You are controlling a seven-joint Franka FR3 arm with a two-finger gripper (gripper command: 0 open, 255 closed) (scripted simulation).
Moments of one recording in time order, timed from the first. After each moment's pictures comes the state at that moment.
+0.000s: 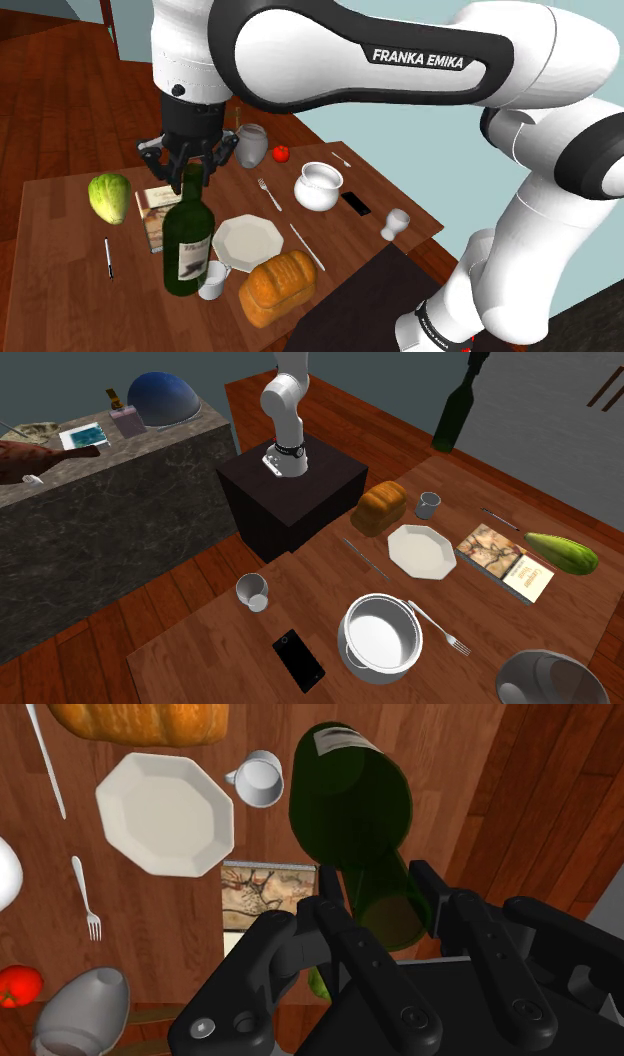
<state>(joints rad) 0.40 0.21 0.46 -1.53 -0.16 1.78 0.85</state>
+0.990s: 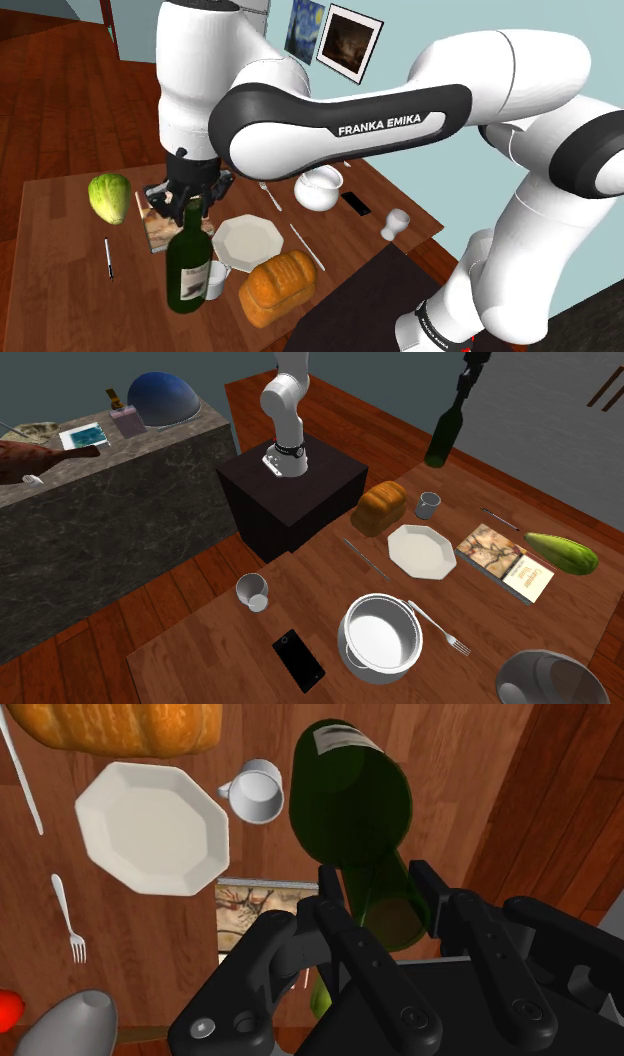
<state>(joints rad) 0.39 0.21 0.45 -1.72 -0.17 1.98 0.87</state>
